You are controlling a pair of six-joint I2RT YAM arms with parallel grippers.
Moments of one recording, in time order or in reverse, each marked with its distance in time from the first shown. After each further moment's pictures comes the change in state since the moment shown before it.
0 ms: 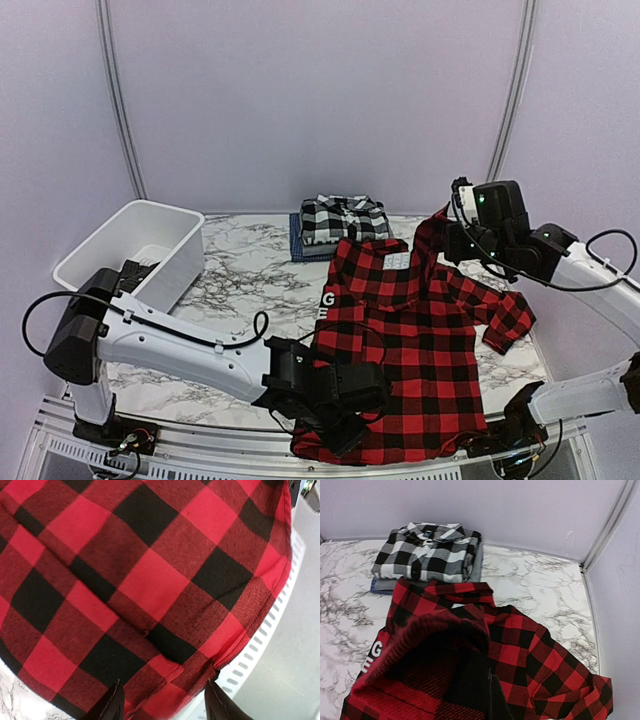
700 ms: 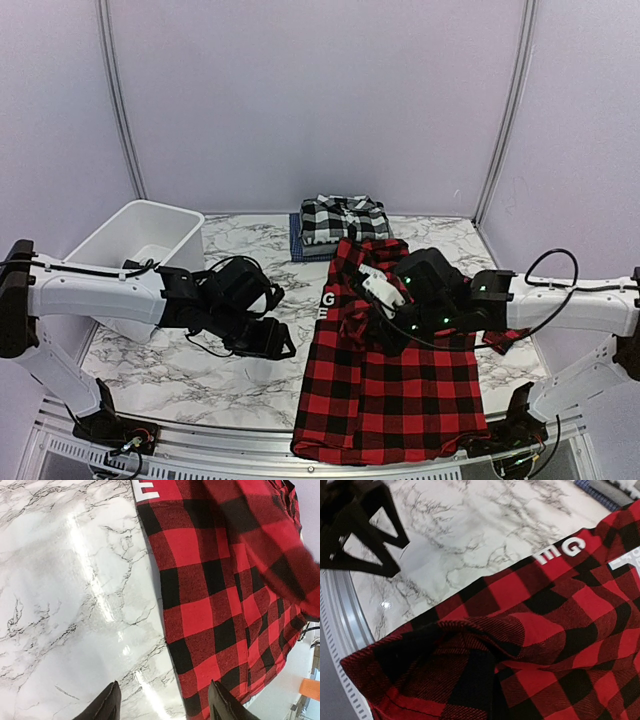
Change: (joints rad) left arm 0.492 -0.467 -0.538 0.274 0.151 -0.199; right arm 0.429 0.149 -0.184 0.113 -0.438 -0.058
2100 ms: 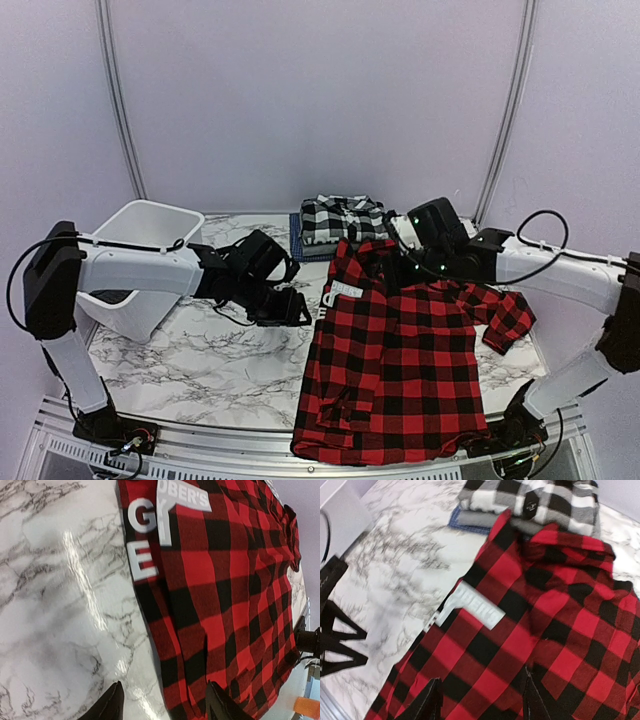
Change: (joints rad) left arm 0.127 0.211 0.180 0.060 0.072 0.086; right arm -0.222 0.108 0.181 -0.053 0.133 0.157
